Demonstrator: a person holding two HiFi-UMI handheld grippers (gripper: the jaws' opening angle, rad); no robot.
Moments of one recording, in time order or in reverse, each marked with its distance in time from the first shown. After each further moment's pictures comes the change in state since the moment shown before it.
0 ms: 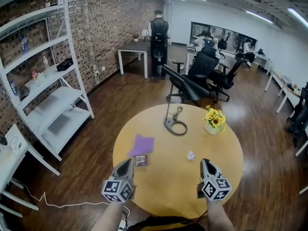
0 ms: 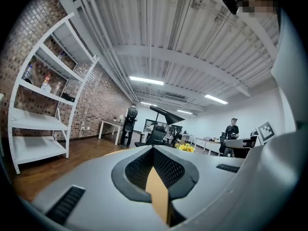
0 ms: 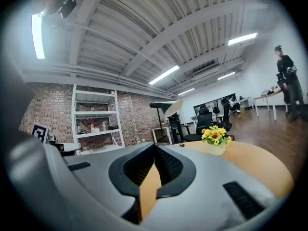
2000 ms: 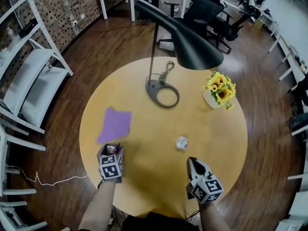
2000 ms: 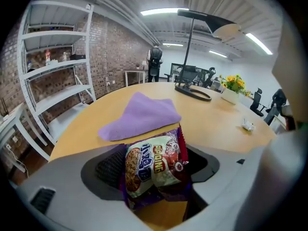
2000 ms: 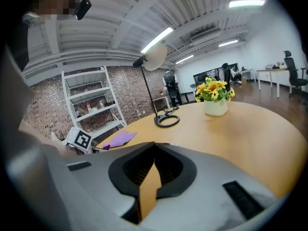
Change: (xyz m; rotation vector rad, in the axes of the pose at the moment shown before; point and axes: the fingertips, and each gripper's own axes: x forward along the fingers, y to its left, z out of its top) left arm 0.113 0.096 -0.271 0.060 0.687 0.374; right arm 0.068 -0.068 -0.132 0.105 0.365 0.035
